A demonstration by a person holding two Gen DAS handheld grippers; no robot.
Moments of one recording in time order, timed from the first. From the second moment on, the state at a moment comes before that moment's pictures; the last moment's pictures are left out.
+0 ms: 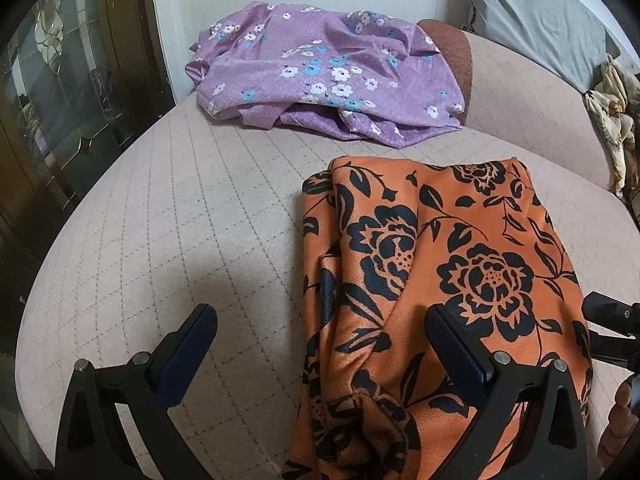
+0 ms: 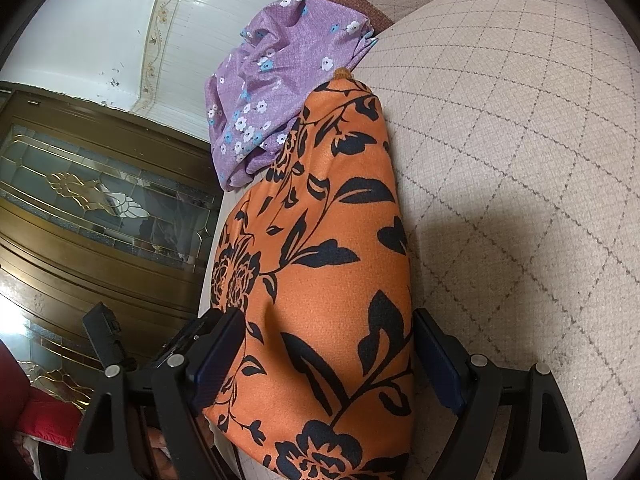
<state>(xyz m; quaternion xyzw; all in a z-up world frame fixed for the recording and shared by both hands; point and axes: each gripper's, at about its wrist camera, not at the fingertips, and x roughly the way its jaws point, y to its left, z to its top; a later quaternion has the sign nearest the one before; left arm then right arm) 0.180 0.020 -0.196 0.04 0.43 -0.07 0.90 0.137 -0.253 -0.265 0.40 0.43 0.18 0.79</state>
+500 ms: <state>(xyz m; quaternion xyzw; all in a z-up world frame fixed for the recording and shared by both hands) 0.181 0.017 -0.201 0.04 0.44 -0.08 0.89 0.140 -0.248 -0.268 0.40 0.43 0.17 0.79</state>
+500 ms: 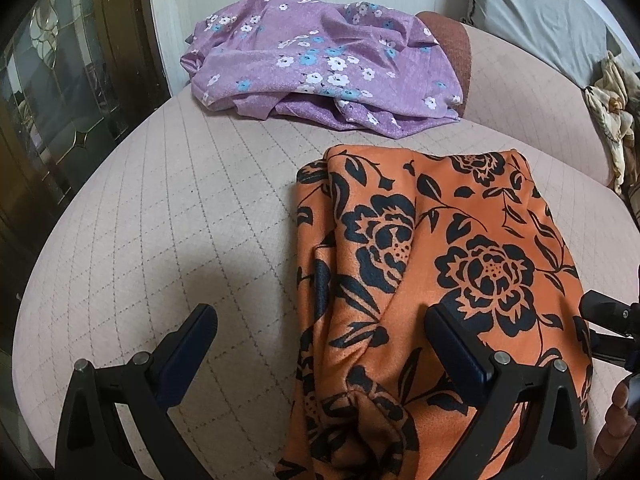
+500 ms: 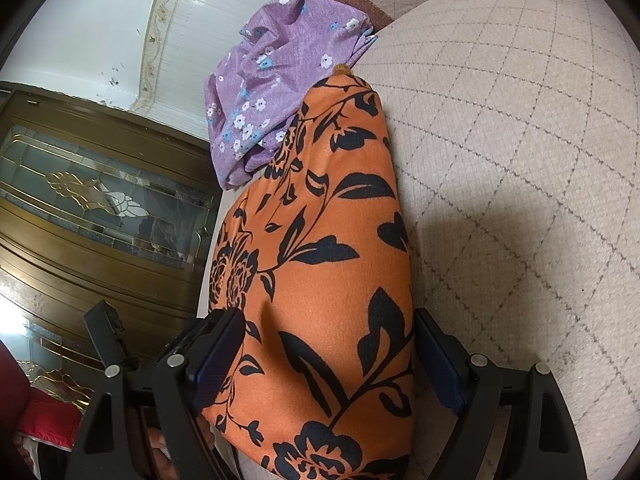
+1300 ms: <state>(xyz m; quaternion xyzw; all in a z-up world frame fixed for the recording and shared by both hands) 0.189 0.014 -0.210 0.03 0.47 -0.10 0.88 0.150 -0.245 -0.279 0.40 0.42 0.16 0.80</state>
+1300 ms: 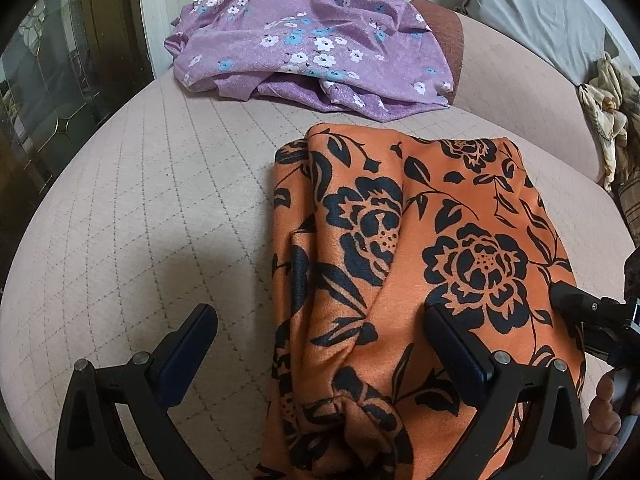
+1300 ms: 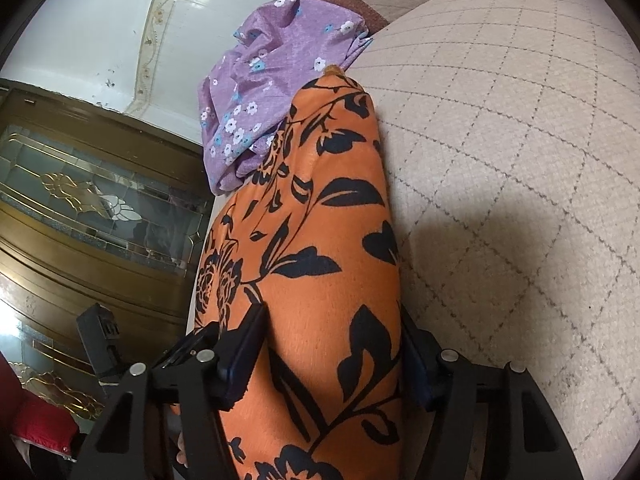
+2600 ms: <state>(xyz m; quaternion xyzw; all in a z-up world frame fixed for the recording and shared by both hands) 0.192 0.018 -0.213 0.00 0.48 -0.11 0.87 0.151 -0.240 -0.279 0.39 0.41 0.16 0.81</state>
